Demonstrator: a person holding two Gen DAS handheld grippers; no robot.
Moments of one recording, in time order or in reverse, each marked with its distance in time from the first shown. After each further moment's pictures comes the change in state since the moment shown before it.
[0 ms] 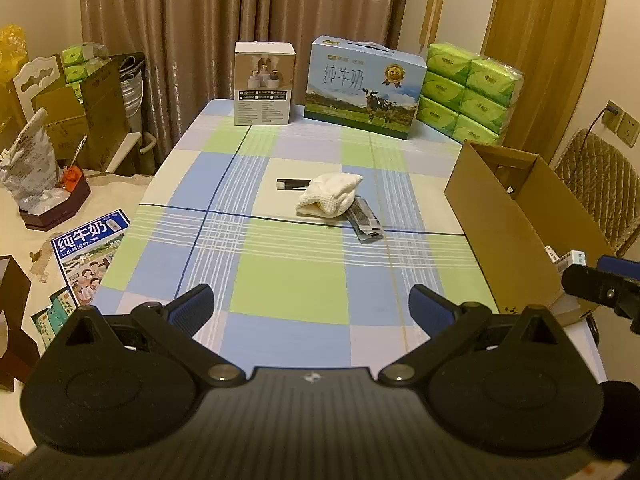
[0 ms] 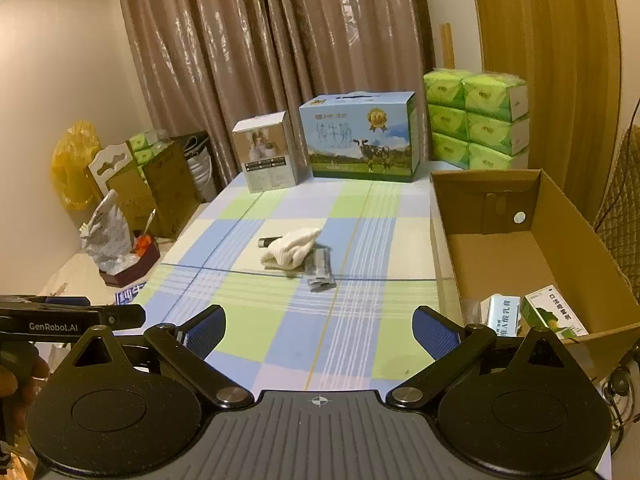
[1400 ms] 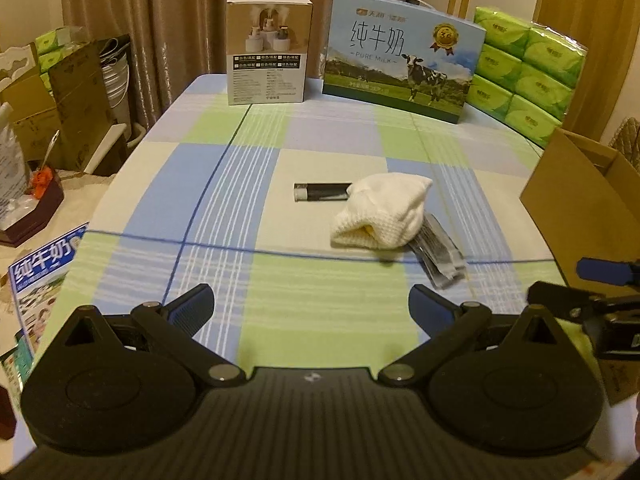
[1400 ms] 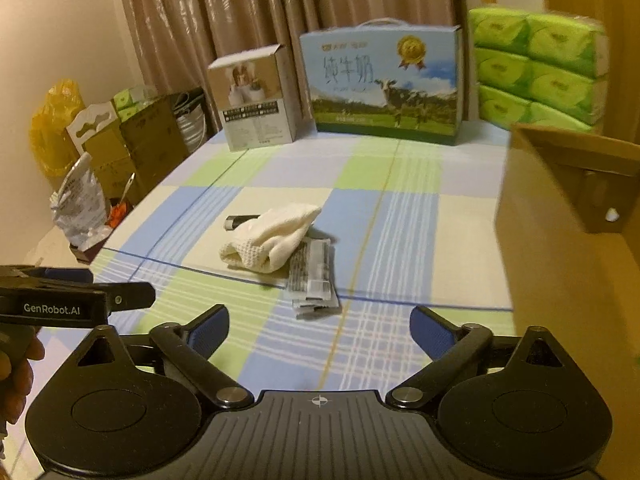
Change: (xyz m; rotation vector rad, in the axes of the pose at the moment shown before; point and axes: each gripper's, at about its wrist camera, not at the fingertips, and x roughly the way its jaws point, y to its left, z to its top) left arm 0.204 0.042 0.045 0.021 0.043 0.006; right arm 0.225 -0.027 0.014 -0.045 0.108 0.026
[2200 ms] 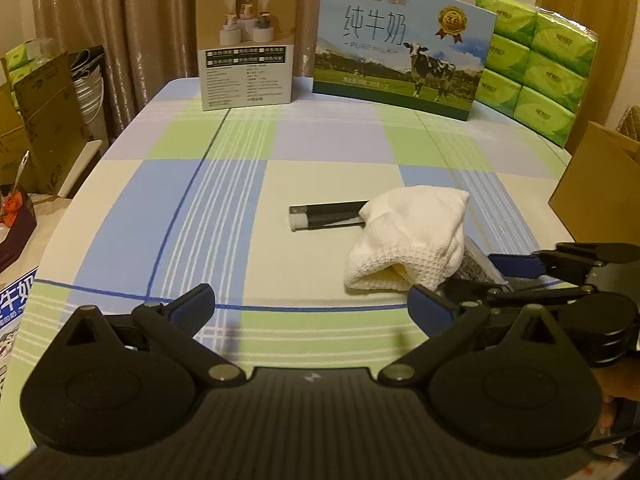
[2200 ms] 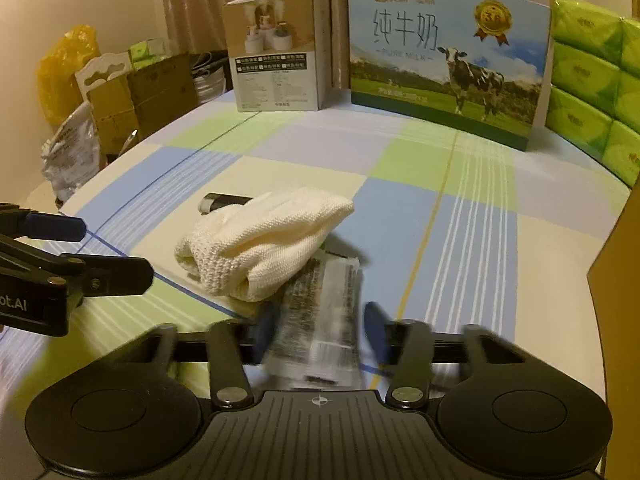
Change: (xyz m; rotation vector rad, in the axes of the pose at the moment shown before) left arm 0.076 0.010 0.020 0.062 -0.021 -0.044; right arm 0.124 0.003 0.011 -0.155 0.032 0.012
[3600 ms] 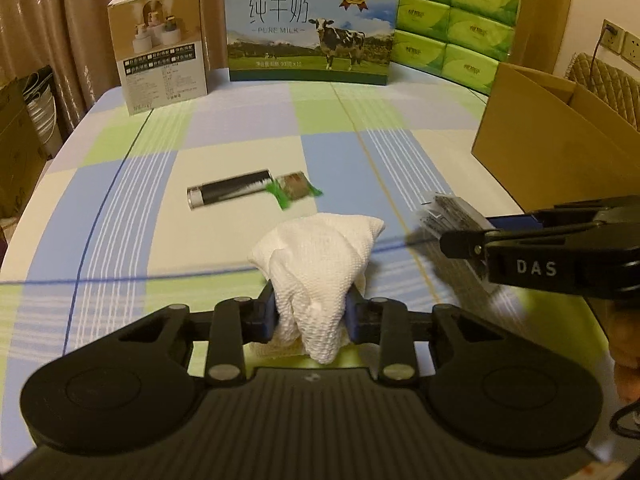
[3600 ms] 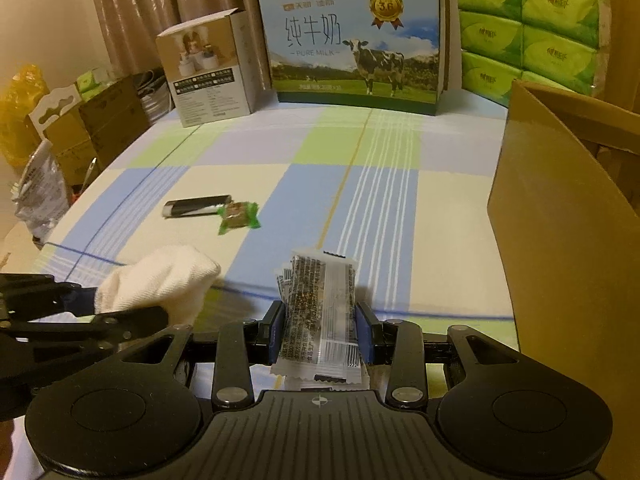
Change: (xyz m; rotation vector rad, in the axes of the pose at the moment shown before) left arm -0.023 -0.068 -0.022 0.128 0.052 -0.082; right arm -0.074 -0.025 -0.015 0.184 0.038 -0.095
